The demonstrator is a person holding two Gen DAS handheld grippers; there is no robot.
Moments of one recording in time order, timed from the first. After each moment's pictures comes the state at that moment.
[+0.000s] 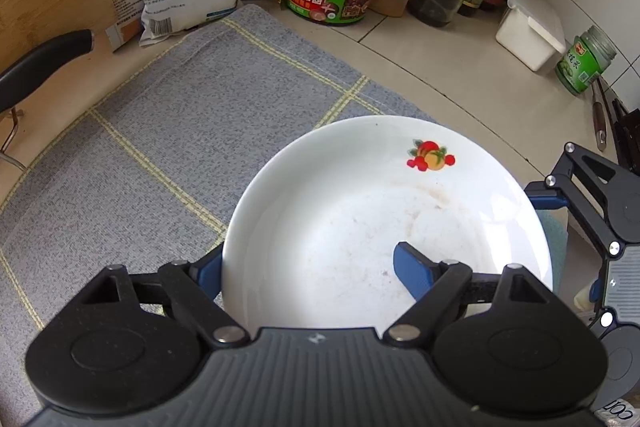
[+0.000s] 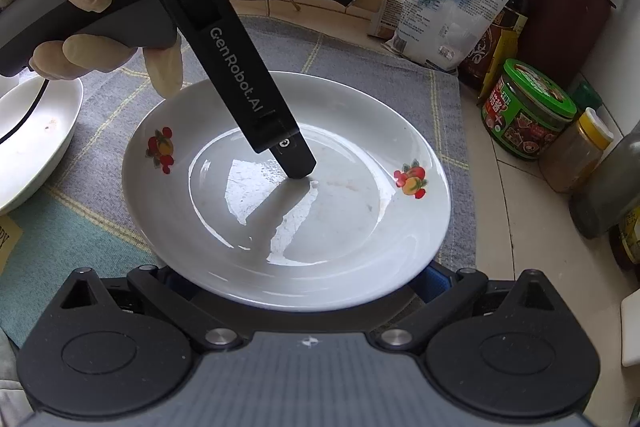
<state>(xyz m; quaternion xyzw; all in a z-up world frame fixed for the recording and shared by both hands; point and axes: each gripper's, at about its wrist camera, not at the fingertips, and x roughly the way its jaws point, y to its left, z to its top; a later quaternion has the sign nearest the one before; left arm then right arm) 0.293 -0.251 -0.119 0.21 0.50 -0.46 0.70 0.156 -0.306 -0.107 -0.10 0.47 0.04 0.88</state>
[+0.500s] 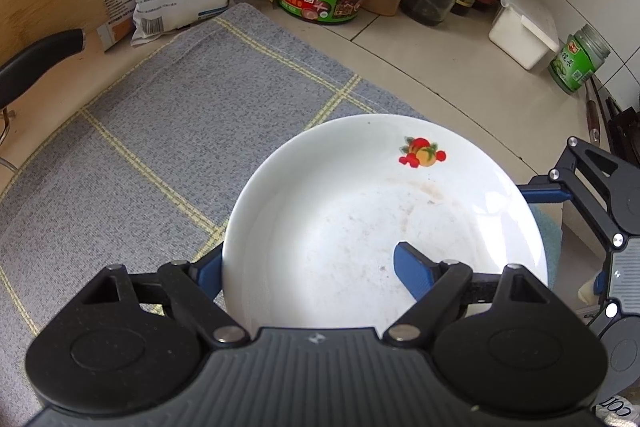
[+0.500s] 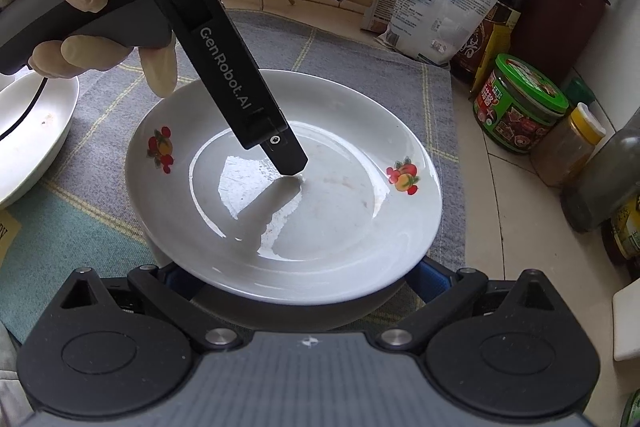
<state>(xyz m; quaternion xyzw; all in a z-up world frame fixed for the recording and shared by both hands) 0.292 -0.251 -0.119 0.21 0.50 -0.47 0.70 0.152 -0.309 -0.102 -0.10 0.48 0.03 0.87</state>
